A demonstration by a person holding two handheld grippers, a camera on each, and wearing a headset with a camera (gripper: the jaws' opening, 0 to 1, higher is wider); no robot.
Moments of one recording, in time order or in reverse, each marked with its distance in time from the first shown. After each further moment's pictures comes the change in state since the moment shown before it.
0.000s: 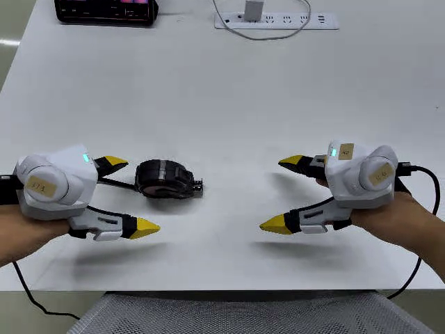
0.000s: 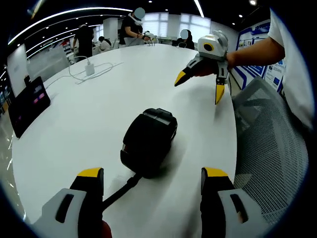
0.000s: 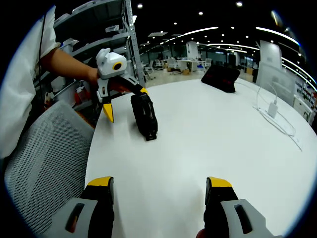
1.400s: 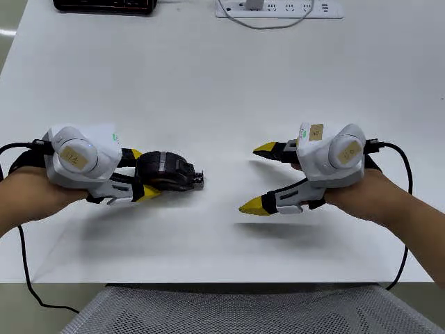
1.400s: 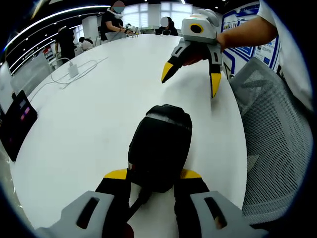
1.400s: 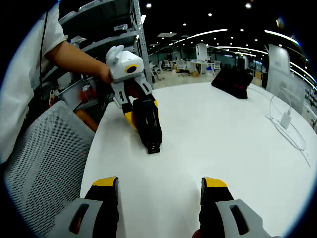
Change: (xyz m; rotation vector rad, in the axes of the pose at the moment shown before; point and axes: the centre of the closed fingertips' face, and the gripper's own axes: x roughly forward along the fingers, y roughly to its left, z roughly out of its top) left arm 0.026 0.011 0.001 0.148 0.085 -0.068; right arm 0.032 0.004 0.020 -0.046 -0.008 0.066
